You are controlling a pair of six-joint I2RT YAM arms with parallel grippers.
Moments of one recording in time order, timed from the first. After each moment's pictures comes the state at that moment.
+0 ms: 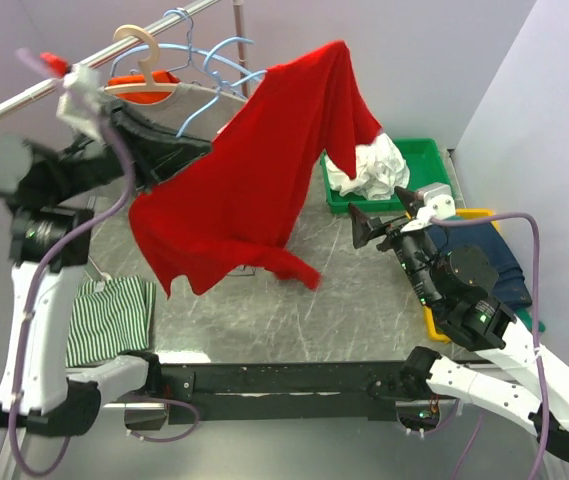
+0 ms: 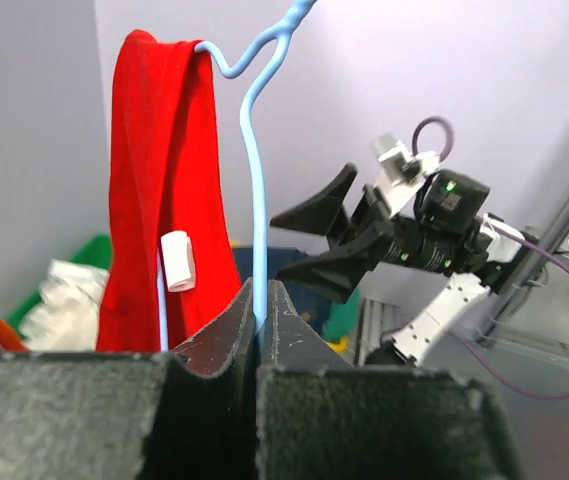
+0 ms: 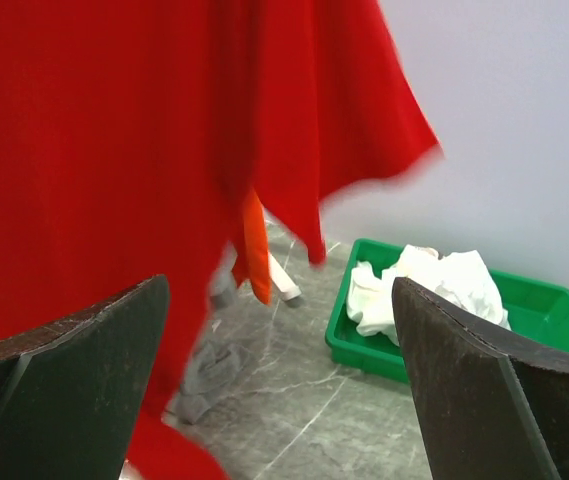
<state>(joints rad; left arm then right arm) -0.18 1.12 1.71 -0.01 1.04 -0.63 0.89 0.68 0.96 -0.06 0.52 -0.16</state>
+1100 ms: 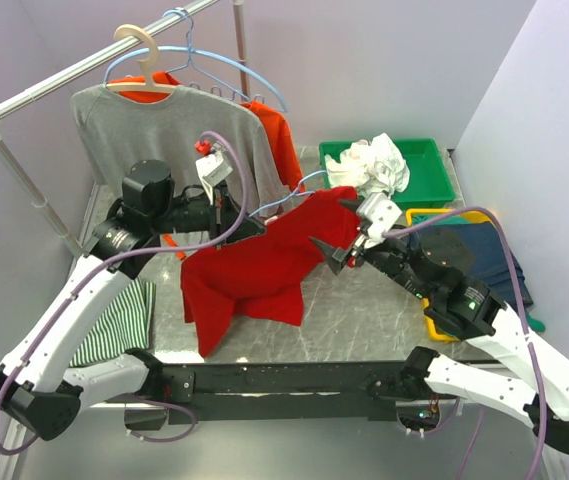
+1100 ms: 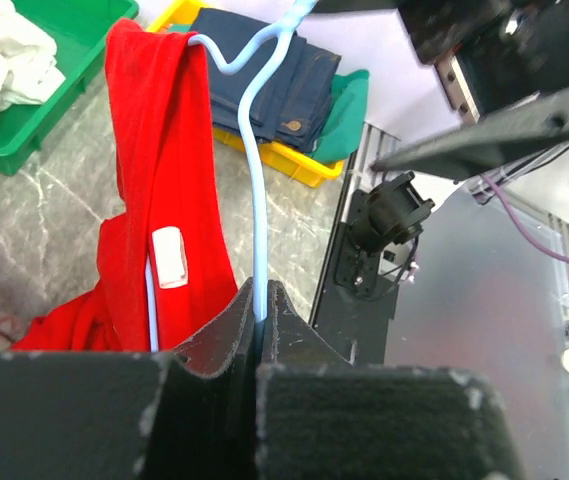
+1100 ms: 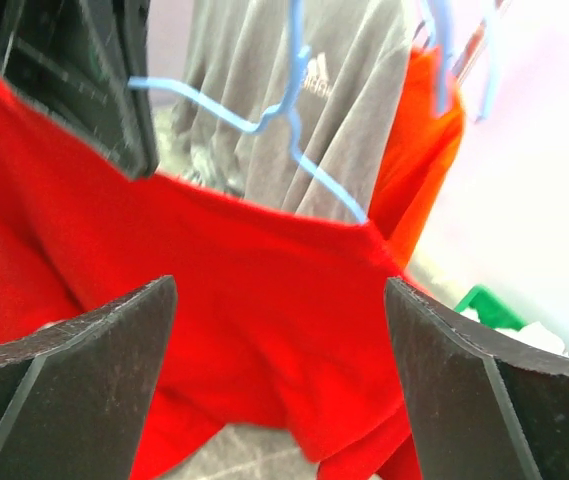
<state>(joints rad) -0.50 1.10 1.28 -0.39 0.84 -0.21 0.89 0.77 1.03 -0.22 0.03 -0.27</state>
